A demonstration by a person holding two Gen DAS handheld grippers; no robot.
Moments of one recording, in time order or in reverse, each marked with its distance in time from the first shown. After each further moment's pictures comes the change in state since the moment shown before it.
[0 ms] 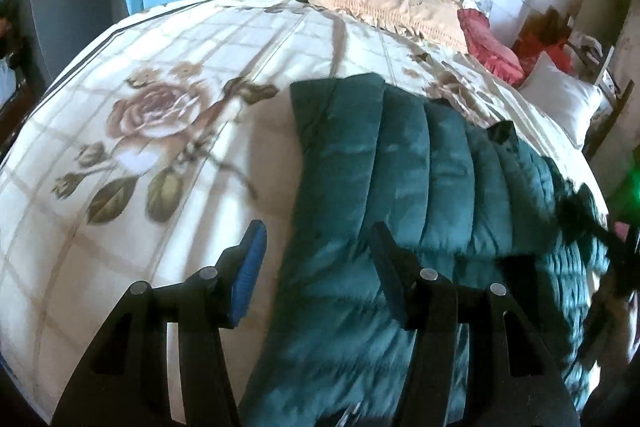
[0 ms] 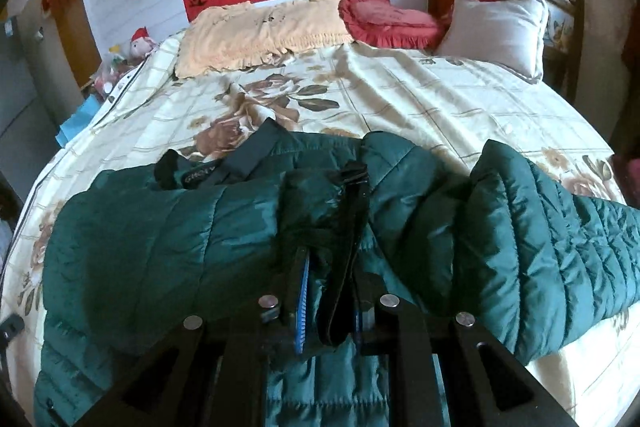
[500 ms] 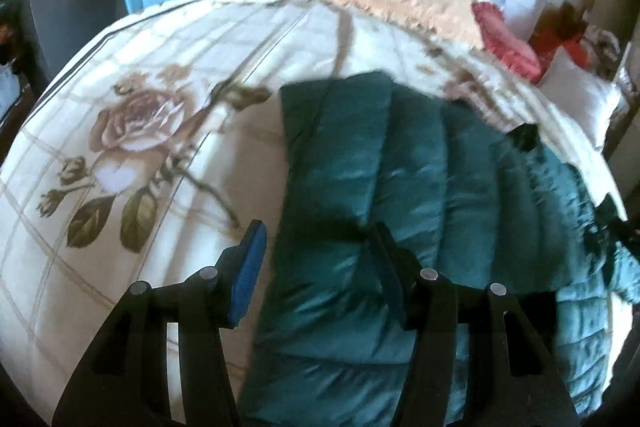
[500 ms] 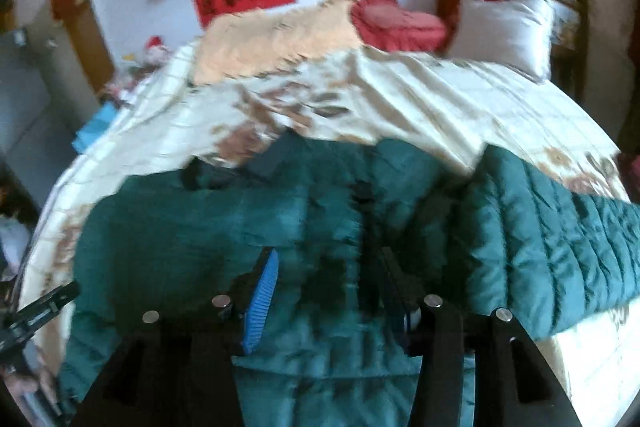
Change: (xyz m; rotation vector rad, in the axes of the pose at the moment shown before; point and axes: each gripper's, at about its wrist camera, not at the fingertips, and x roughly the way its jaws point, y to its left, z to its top) left arm 0.034 -0.014 0.016 0.006 0.000 0.040; right arm -0.043 0.009 0.004 -0.020 -0.031 0.122
